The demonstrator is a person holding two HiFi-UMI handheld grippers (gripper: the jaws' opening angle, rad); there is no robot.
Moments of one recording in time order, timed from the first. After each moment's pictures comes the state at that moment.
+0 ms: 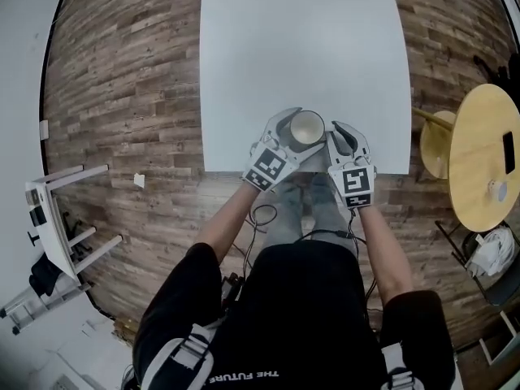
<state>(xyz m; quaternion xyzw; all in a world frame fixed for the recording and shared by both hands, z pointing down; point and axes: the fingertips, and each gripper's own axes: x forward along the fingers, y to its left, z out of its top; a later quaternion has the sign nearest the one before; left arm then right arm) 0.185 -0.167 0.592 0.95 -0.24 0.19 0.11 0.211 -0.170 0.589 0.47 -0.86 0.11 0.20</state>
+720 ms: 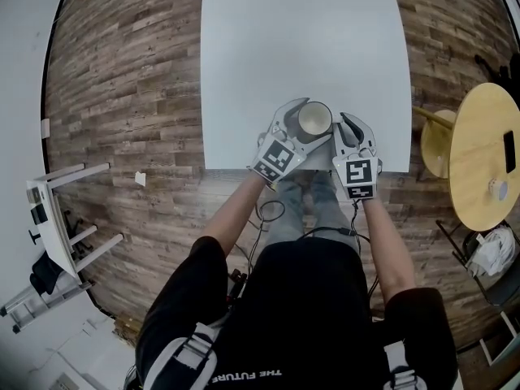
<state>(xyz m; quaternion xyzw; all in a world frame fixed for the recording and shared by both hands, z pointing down) 0.199 -0.176 0.595 0.95 -0.23 0.18 0.07 0.225 -0.180 0.593 0.49 -0.84 0.10 0.22</state>
